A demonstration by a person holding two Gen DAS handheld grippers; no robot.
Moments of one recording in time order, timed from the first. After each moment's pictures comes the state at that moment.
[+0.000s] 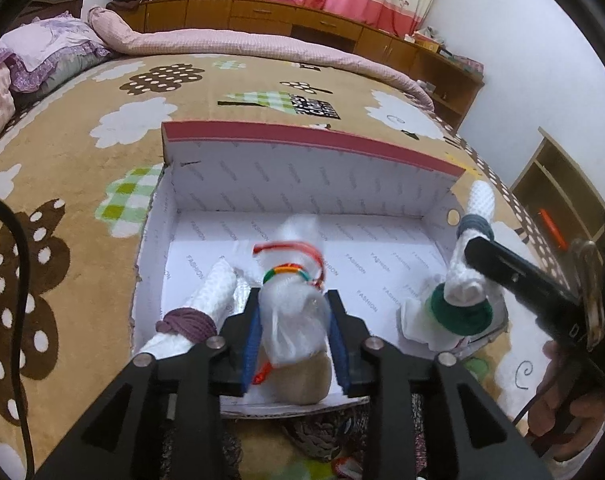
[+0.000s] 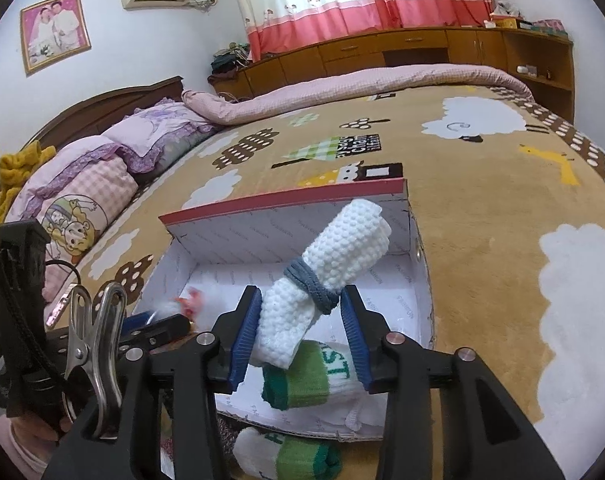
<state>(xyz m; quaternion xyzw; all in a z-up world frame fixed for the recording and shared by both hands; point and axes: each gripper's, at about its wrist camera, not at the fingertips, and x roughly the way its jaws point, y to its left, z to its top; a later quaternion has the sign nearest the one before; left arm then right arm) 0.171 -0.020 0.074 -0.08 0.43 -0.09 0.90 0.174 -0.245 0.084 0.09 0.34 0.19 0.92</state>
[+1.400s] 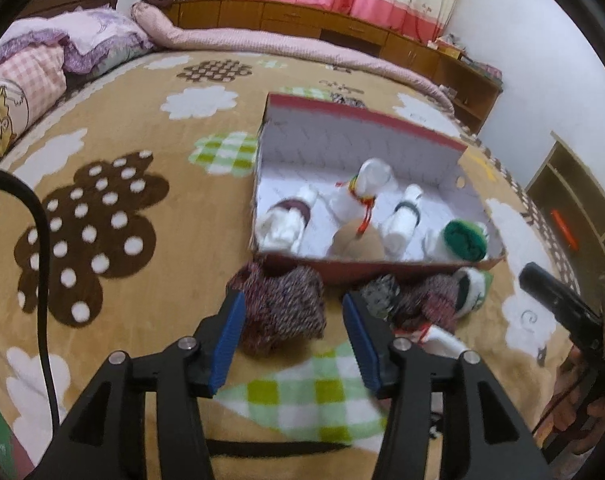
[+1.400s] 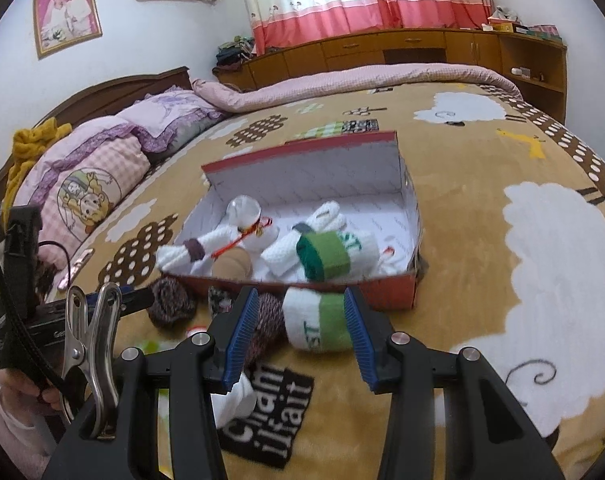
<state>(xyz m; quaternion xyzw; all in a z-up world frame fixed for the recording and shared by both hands) 0.071 0.031 0.078 -0.09 0.43 -0.04 0.90 0.065 -0.247 0.083 0.07 0.35 0.19 0.91</state>
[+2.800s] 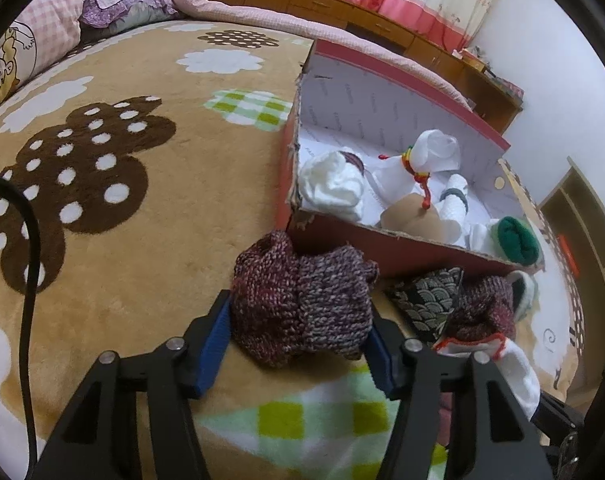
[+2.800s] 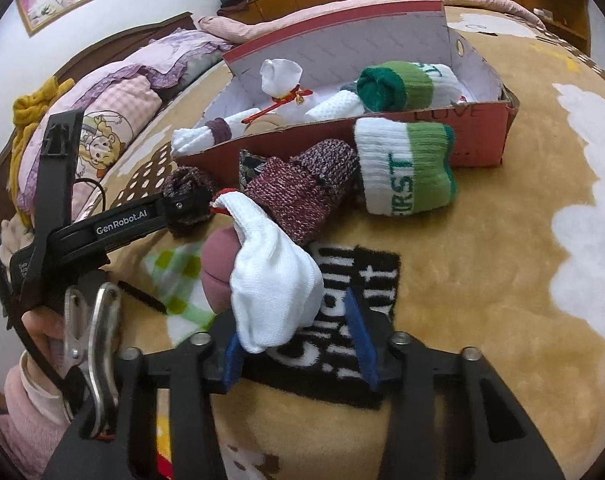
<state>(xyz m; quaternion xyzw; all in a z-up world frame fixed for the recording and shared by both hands) 0.090 0.047 0.022 -0.14 0.44 -0.02 0.88 0.041 -0.208 0.012 0.09 0.46 0.23 0.85</state>
